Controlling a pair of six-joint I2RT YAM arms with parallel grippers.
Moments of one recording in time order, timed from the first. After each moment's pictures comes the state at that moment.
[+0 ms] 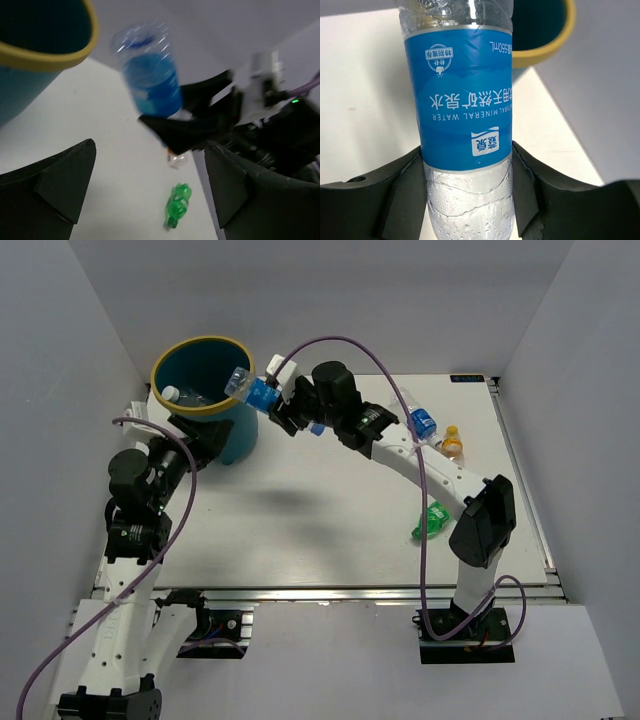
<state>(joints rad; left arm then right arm) -0.05 0.75 0.91 -0.20 0.24 -0.80 0.82 1.86 1.82 -0.22 -0.19 -0.39</state>
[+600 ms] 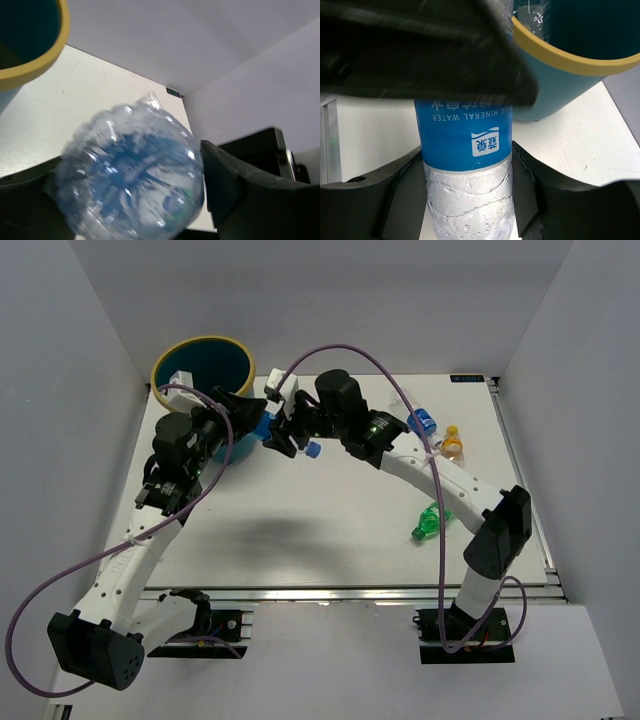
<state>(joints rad) -0.29 1.04 1.01 0.00 0.08 -0.78 0.87 1.75 1.75 -0.30 -0.39 -0.27</state>
